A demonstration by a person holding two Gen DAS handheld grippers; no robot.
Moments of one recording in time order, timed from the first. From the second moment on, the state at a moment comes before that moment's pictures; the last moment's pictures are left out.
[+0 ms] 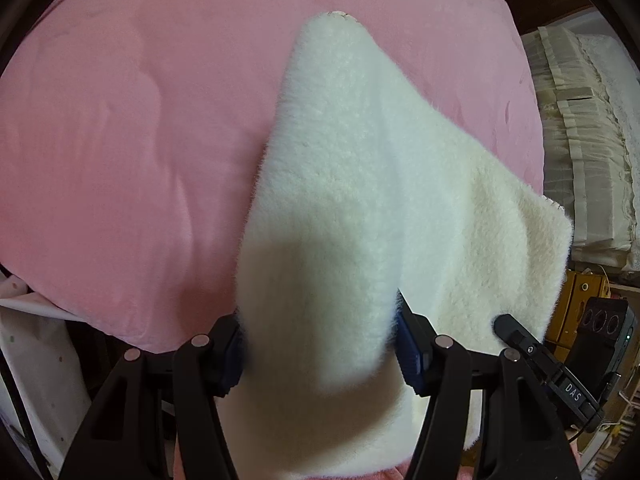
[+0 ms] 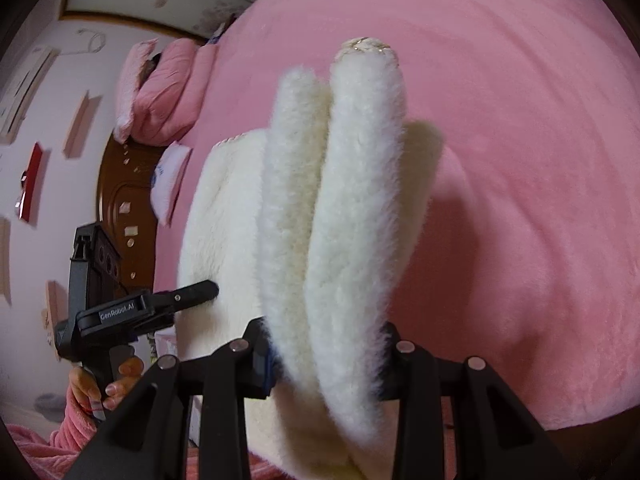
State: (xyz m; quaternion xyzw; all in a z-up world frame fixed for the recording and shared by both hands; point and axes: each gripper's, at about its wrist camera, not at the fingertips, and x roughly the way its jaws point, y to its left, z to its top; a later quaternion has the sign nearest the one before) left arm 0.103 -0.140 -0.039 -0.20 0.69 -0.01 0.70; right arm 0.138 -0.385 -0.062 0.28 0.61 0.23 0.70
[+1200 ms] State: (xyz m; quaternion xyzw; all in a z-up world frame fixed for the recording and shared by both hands) left arm 0.249 0.370 0.091 -0.11 0.63 0.06 0.77; right arm 0.267 0.117 -0.010 0.26 0.59 0.36 0.68
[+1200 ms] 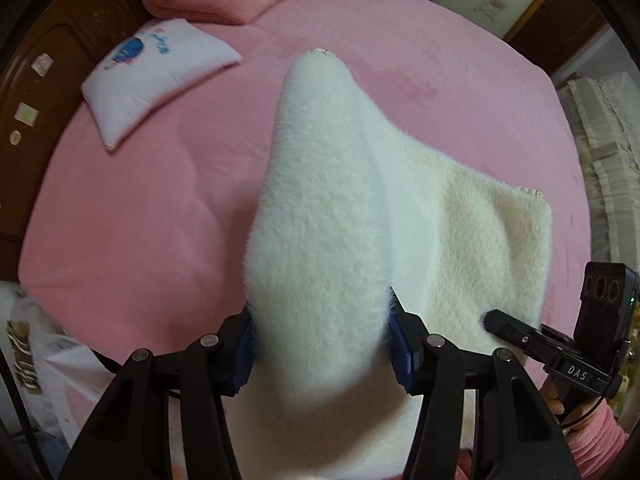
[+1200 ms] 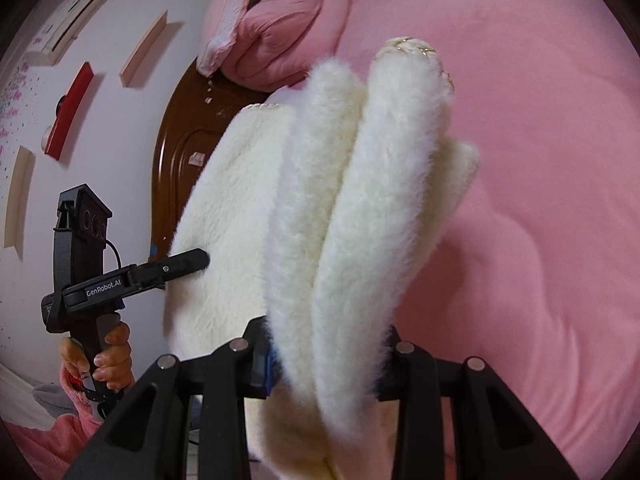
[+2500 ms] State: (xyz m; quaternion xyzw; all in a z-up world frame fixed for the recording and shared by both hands) left arm 0.263 0.481 -0.215 0.00 0.51 0.38 0.77; right arm 0.369 0.240 -0.276 0.22 0.62 0.25 0.71
